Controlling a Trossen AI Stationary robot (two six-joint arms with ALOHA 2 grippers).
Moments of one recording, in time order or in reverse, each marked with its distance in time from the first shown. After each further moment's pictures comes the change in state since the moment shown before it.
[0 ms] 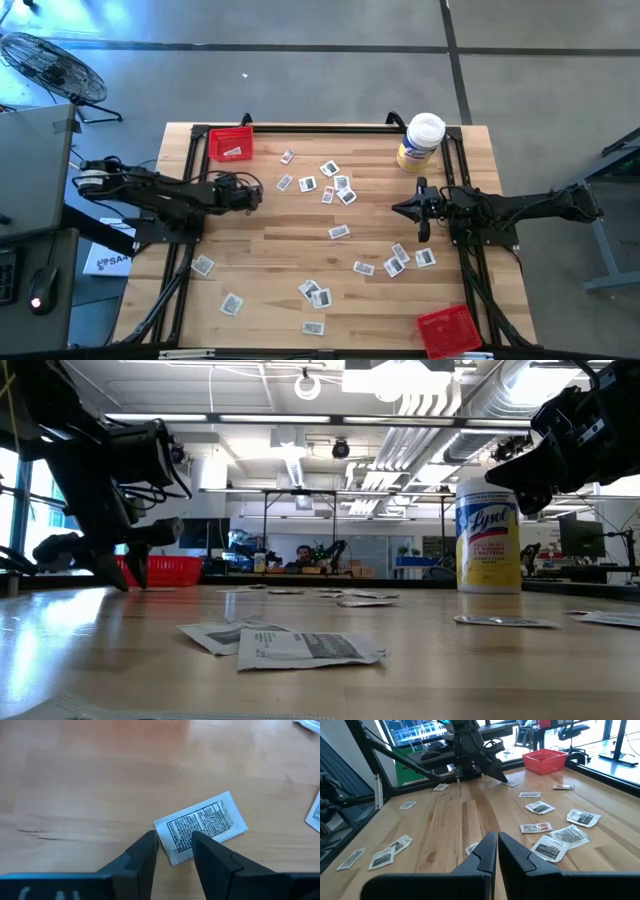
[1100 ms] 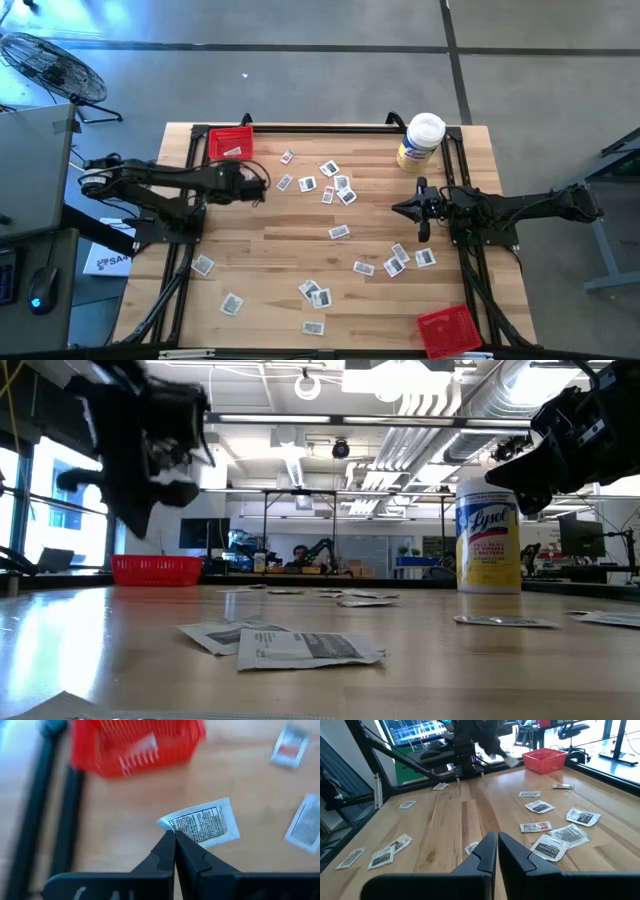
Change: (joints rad) left arm 0.006 -0.025 0.438 -0.631 -0.163 0.138; right arm 0.000 0.000 0.000 -0.003 0.000 0.000
